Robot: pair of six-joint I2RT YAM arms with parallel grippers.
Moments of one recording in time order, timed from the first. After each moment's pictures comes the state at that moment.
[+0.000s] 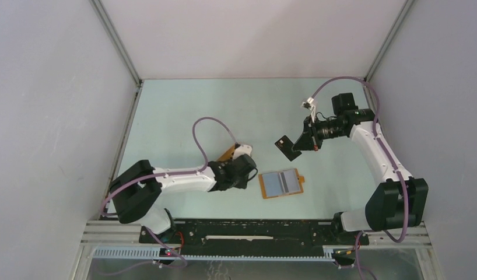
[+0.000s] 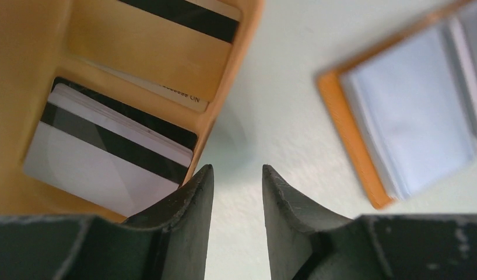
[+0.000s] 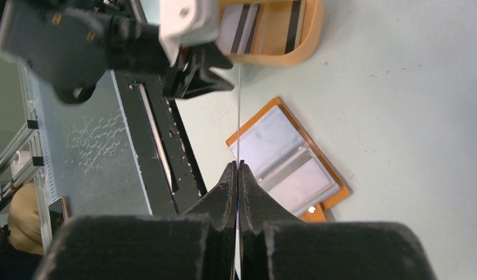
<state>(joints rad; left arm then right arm) -1.08 1.53 0.81 -0.30 -0.36 -0.65 0.10 1.40 1.23 -1.00 -1.02 -0.52</state>
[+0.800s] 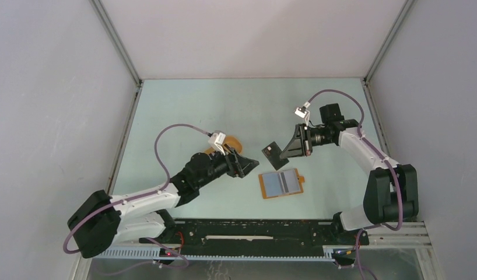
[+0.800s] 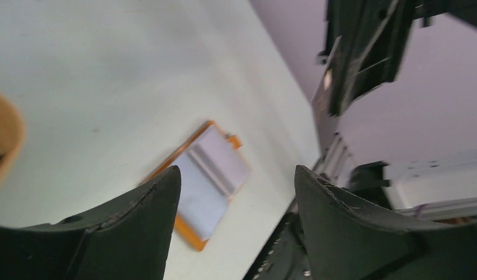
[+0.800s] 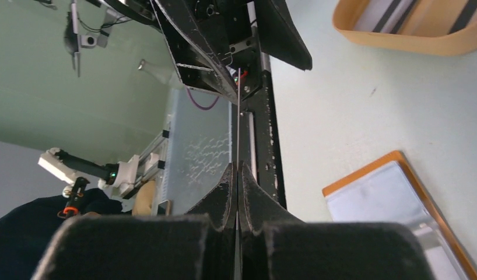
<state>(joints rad) -0.85 1.07 0.40 0.50 0.05 -0.72 0.16 1.45 1.02 -0.71 -1.42 -0.26</state>
